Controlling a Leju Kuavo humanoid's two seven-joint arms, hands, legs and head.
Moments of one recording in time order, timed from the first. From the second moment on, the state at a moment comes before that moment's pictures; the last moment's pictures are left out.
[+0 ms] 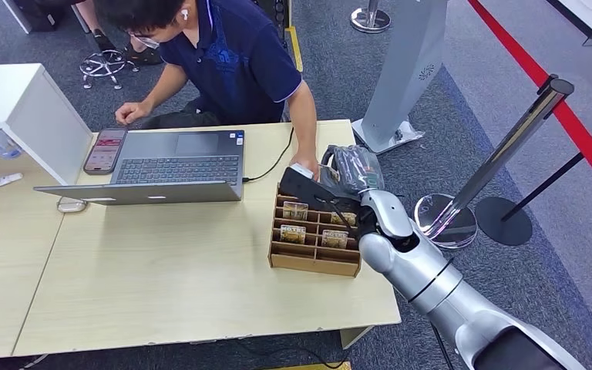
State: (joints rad) left arm -0.13 0.00 -0.28 -0.20 1.00 0.58 -0.21; right arm -0.62 -0.21 0.68 -1.33 0.95 -0.17 0.48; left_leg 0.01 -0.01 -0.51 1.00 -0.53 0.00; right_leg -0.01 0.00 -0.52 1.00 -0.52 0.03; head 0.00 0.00
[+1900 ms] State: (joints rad) left arm -0.13 0.00 -0.27 -0.20 0.92 0.56 -0.21; right arm -0.92 0.02 0.72 -0.58 0.64 -0.48 0.09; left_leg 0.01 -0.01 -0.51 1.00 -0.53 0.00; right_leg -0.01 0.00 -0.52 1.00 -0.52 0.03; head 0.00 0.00
